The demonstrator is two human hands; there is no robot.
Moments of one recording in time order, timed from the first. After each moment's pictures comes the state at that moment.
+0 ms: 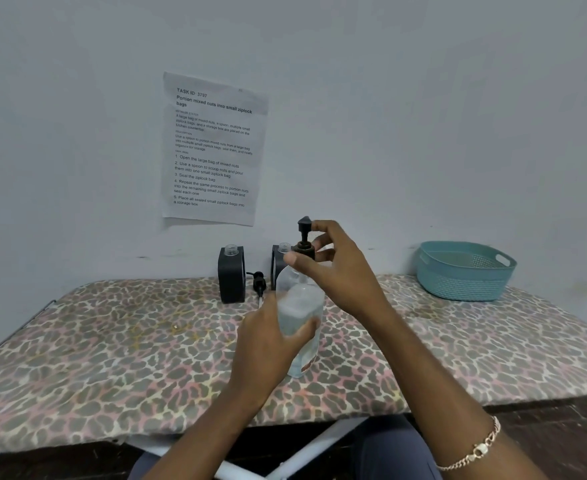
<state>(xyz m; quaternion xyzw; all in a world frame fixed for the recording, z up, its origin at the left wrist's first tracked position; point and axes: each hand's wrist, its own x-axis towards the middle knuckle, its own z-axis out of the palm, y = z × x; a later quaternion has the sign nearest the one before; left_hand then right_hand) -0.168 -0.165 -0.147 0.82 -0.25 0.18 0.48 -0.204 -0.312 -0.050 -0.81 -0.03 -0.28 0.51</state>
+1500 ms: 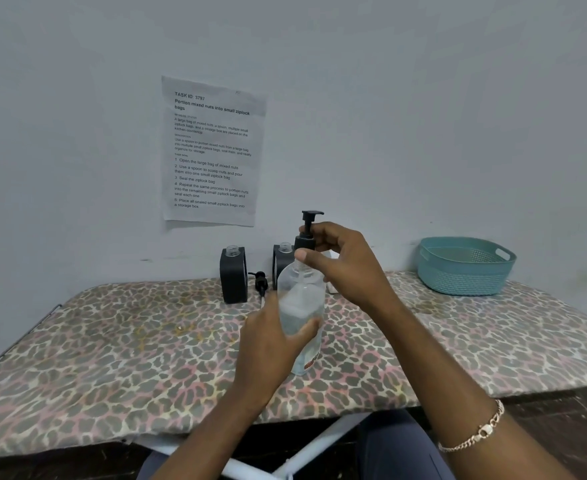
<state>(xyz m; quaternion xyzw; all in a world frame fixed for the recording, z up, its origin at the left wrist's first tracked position) -0.172 -0.163 -0.143 0.84 -0.24 0.17 0.46 -0.198 -0.324 -0.046 -0.81 -0.06 -0.30 0.51</state>
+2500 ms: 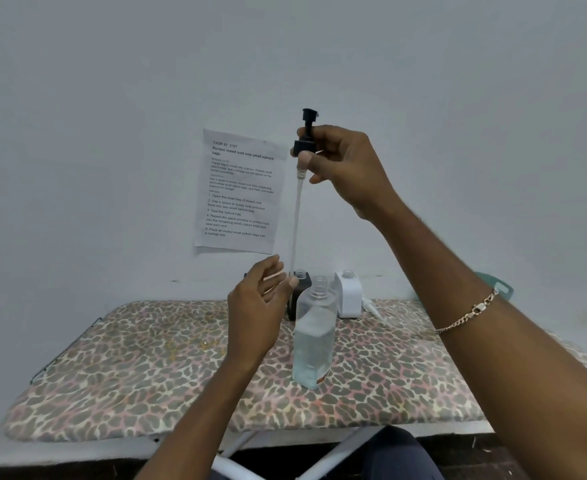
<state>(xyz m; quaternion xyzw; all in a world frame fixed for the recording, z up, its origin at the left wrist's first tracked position) -0.186 -0.123 -0.054 0.70 -0.24 0.21 0.64 -0.201 -0.292 0.133 -0.76 -0.22 -0.37 0.49</state>
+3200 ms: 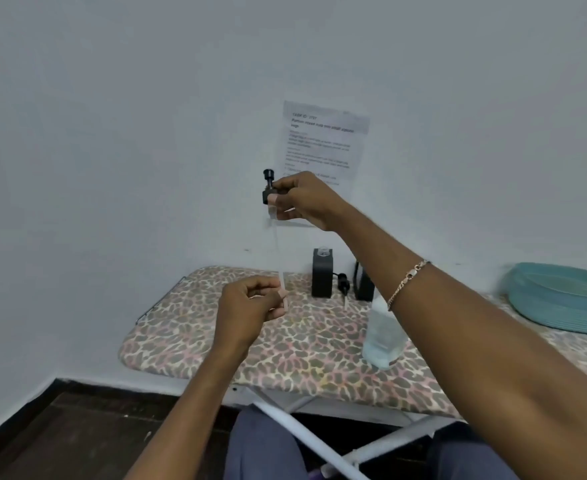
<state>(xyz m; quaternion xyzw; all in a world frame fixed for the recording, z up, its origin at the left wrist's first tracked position) -0.165 0.005 -0.094 0.67 -0.08 0.09 0.73 -0.079 -0.153 0.064 -0.80 -0.19 -0.07 0.57</state>
